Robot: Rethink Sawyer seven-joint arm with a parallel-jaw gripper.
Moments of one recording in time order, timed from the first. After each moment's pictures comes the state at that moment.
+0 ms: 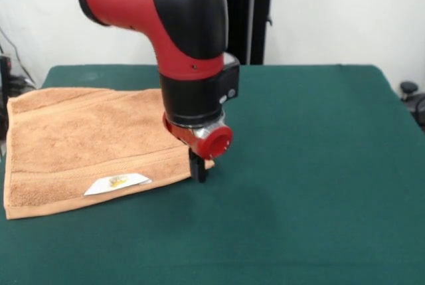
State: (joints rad) arm -0.23 -0.38 -0.09 1.50 0.30 0.42 2.13
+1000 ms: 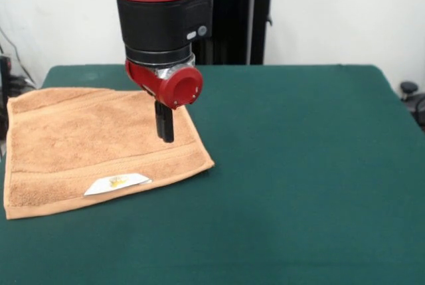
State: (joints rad) arm -0.24 -0.53 -0.15 1.50 0.30 0.53 2.13
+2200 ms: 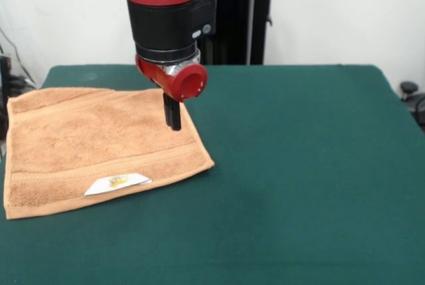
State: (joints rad) arm -0.23 -0.54 -0.16 1.59 0.30 0.53 2.13
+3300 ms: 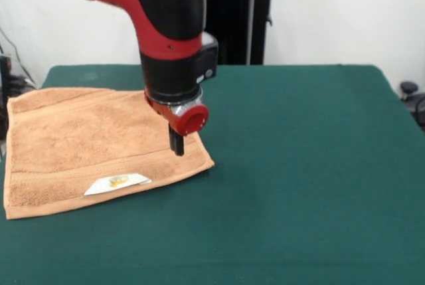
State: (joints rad) arm -0.23 -0.40 -0.16 1.59 0.30 0.43 2.13
